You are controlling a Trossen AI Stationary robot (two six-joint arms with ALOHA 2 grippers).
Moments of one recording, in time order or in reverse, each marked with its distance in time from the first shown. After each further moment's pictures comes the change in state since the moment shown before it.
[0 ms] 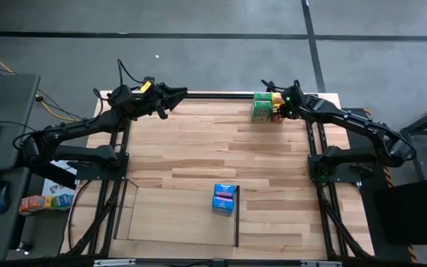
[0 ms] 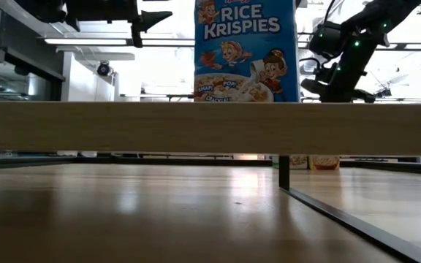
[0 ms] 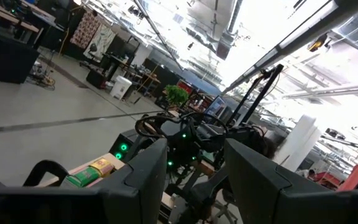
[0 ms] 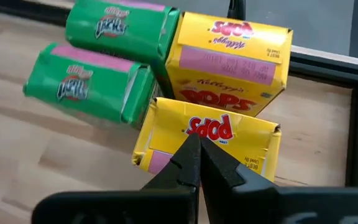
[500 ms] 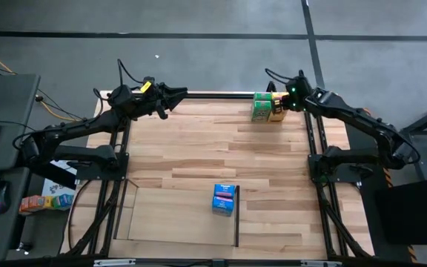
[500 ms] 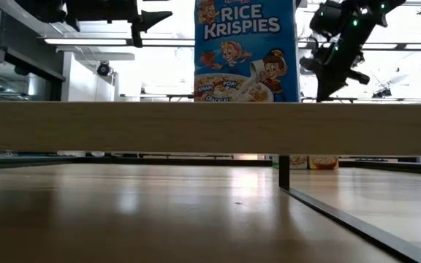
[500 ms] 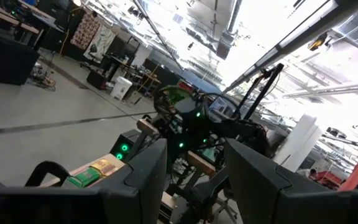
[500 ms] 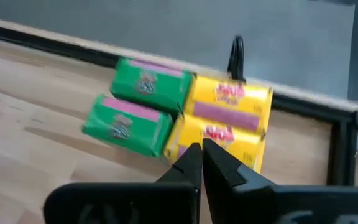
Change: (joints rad) left arm 0.000 0.000 0.000 0.000 0.000 0.008; right arm -0.008 -0.040 0.180 -0.110 0.004 -0.065
